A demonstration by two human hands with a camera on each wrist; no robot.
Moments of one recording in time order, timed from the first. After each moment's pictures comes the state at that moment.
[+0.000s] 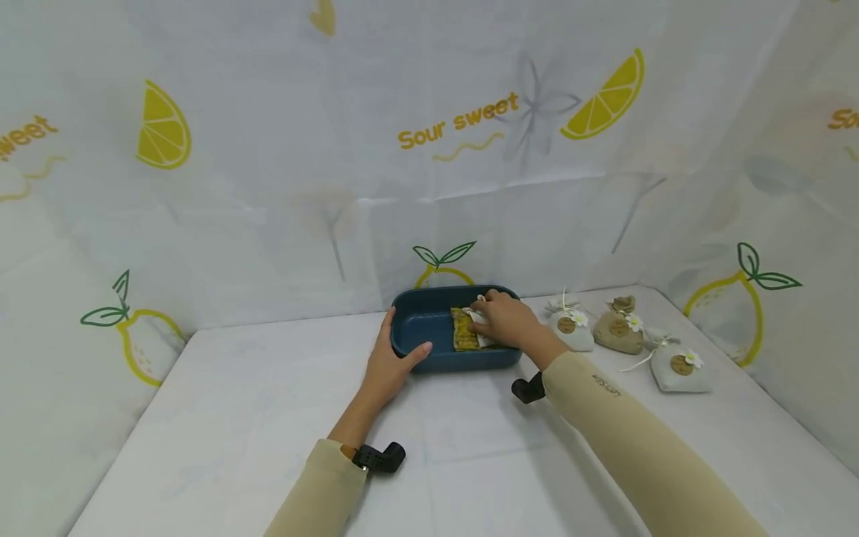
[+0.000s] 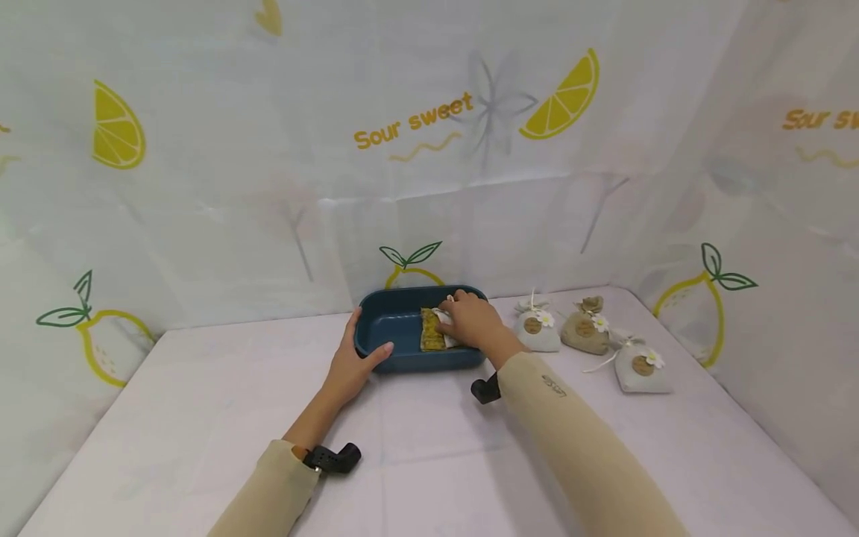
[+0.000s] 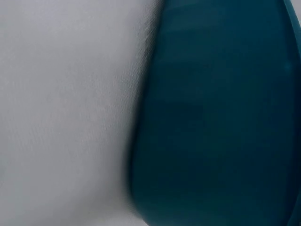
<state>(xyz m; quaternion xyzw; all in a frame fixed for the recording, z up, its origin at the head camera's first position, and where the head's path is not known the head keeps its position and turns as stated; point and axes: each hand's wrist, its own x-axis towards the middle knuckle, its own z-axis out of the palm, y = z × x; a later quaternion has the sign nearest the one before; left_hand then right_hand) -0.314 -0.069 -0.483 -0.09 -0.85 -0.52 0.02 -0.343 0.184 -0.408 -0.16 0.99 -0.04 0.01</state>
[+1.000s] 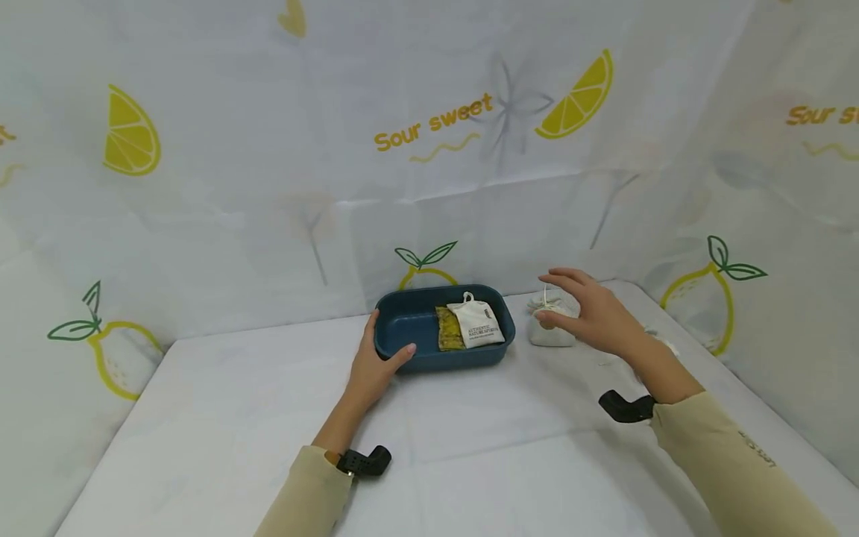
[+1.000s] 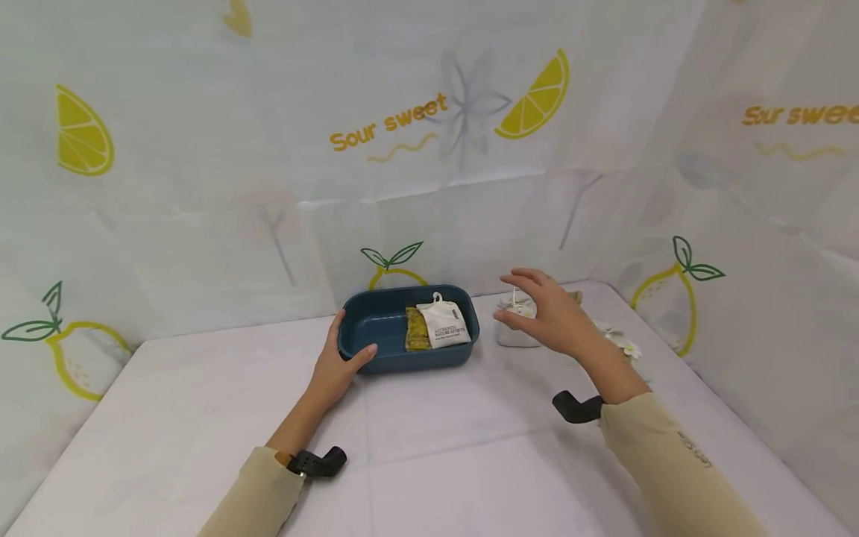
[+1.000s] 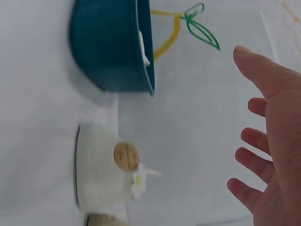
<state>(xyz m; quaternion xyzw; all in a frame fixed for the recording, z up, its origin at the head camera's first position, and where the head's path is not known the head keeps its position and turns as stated) -0.314 -0.070 -0.482 -0.10 -0.85 -0.53 0.02 -0.255 0.305 -0.360 -0.17 0.95 -0.21 -0.17</state>
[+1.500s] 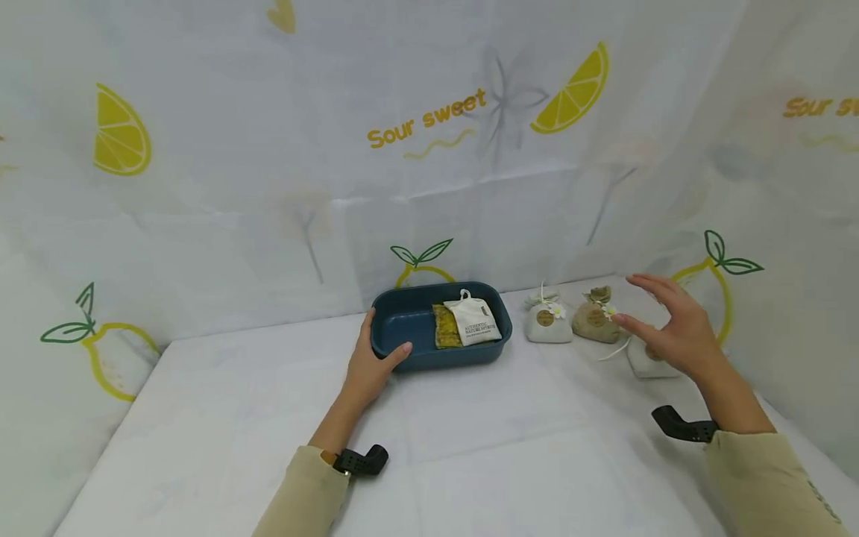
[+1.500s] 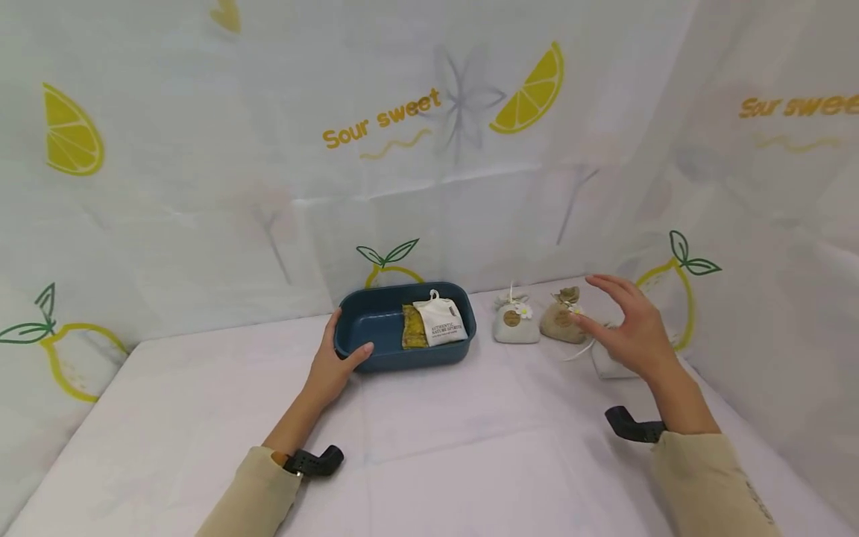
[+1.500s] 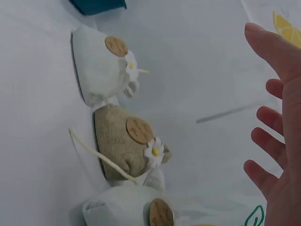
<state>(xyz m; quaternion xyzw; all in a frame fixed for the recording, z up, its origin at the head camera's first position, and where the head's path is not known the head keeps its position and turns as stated) -0.311 -0.070 -0.480 -0.10 -0.85 -0.52 0.02 -0.216 0.394 -0.397 -0.09 0.89 -0.28 -0.33</state>
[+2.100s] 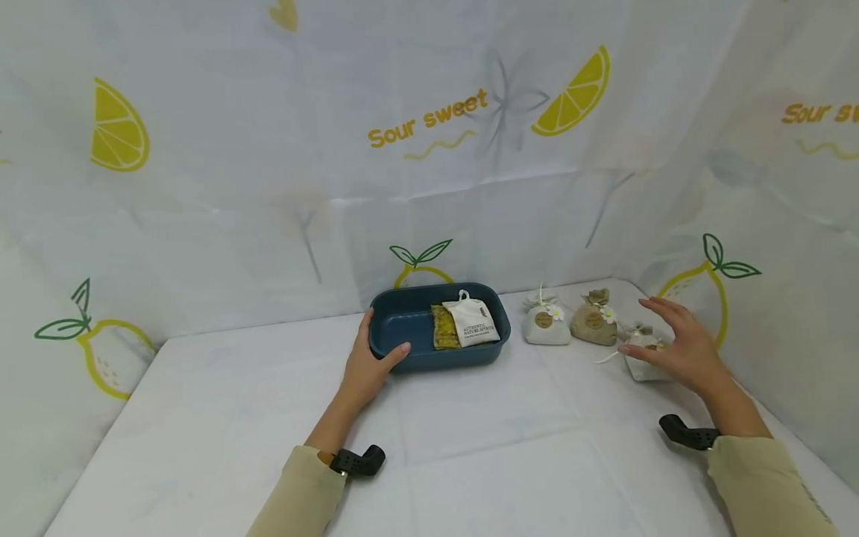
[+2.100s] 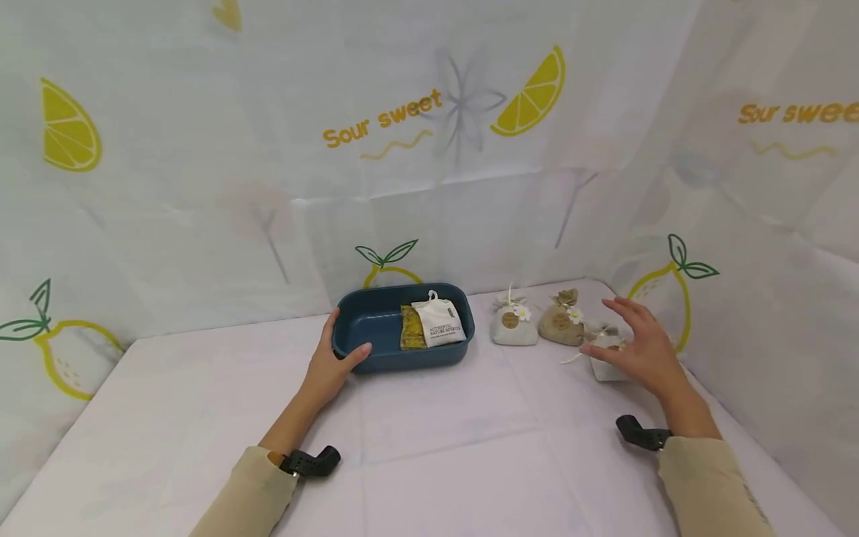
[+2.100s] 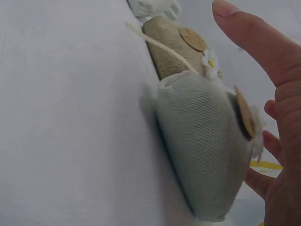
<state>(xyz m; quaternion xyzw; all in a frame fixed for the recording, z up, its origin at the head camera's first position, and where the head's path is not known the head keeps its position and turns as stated) -0.313 -0.072 -0.481 -0.10 -0.85 -0.52 0.01 -0.218 0.439 -0.439 0.00 0.93 -0.28 -0.22</state>
